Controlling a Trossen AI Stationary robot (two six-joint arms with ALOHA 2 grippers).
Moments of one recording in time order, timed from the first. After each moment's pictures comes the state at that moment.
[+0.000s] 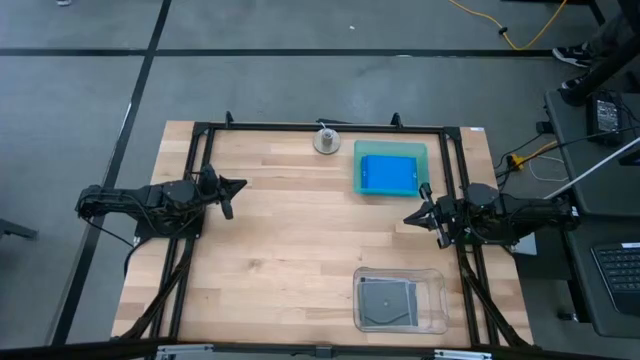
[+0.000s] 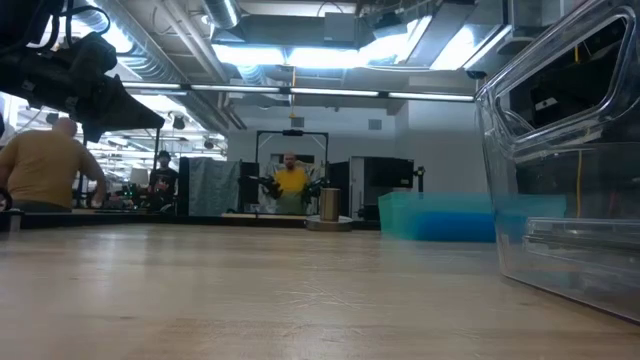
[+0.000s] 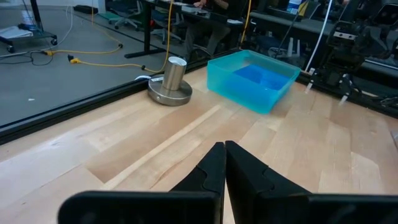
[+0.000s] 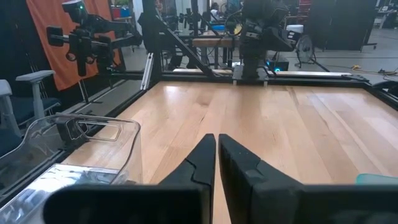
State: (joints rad) left arm -0.04 0.03 0.11 -0.31 -0.55 -0.35; right arm 0.02 0.03 0.06 -0.09 -0.21 0.02
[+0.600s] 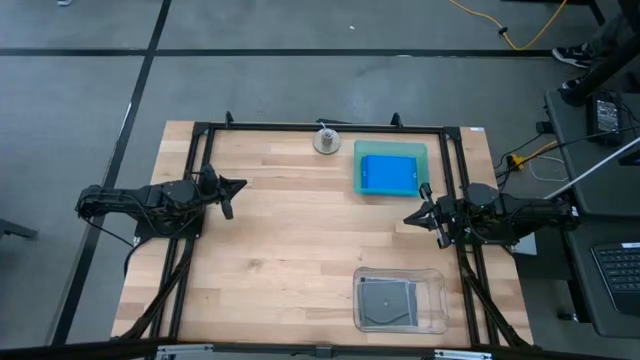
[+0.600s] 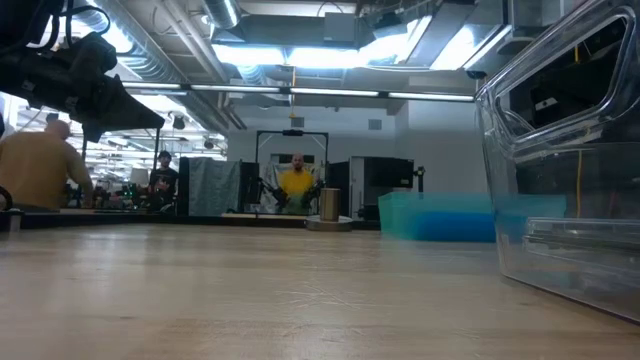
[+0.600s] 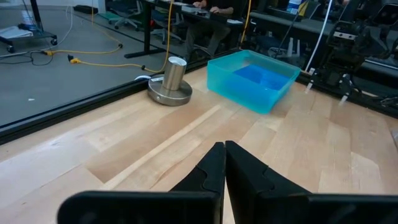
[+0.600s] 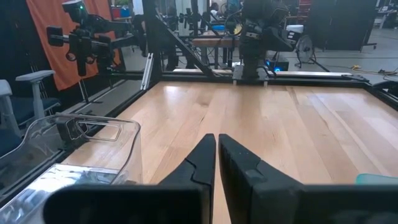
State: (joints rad) left arm -0.04 0.03 0.11 -0.31 -0.55 -0.35; right arm 0.02 0.03 0.06 -0.09 -0.21 0.02
